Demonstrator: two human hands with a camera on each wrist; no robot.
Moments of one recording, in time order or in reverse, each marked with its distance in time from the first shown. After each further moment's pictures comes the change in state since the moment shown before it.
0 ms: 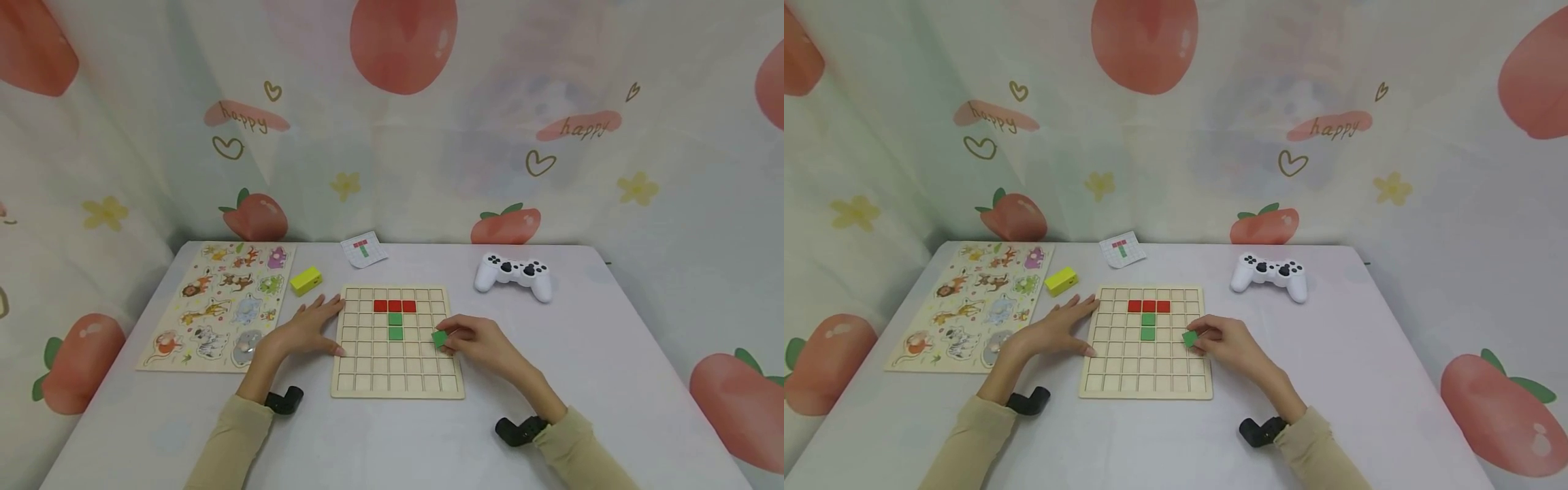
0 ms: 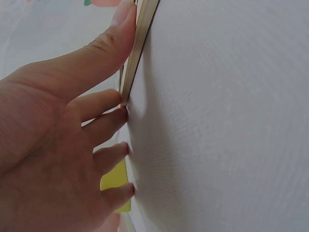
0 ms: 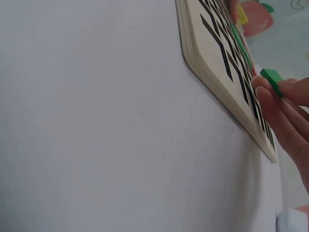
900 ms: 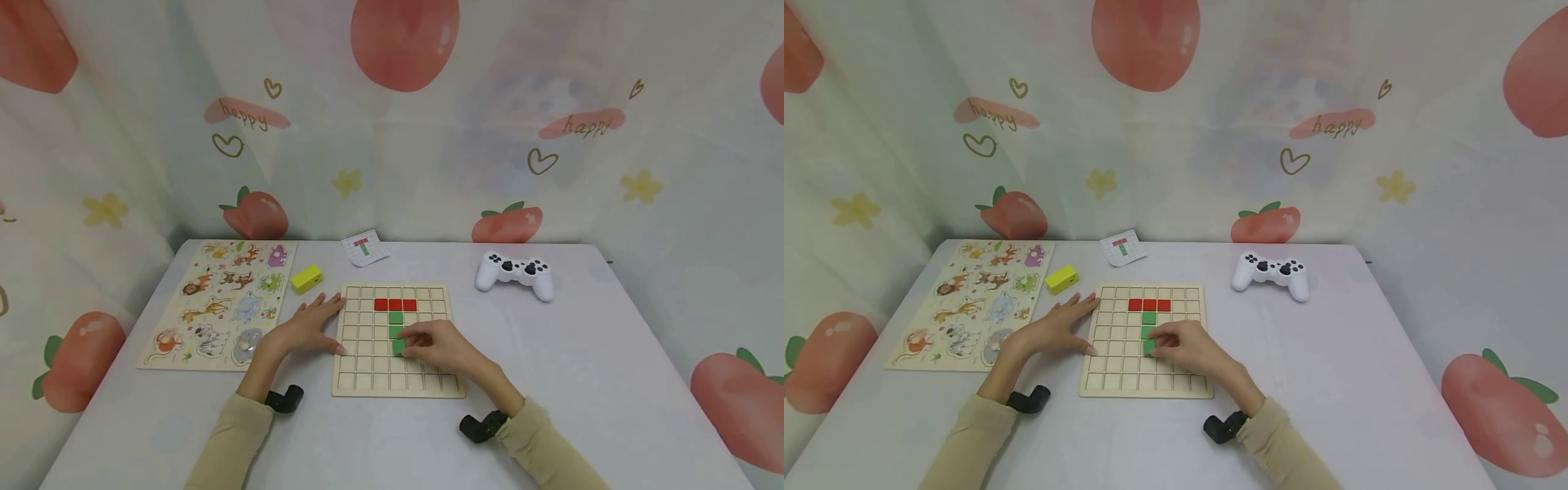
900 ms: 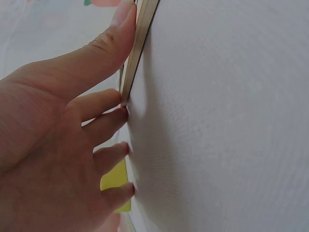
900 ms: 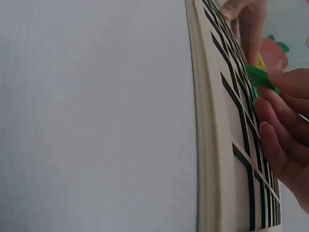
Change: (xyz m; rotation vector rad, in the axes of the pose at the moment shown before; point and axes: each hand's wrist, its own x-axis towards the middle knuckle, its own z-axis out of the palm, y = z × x) left_hand 0.003 -0.002 0.000 0.012 -0.006 -0.003; right_hand 0.030 -0.027 0.049 -0.080 -0.117 -0.066
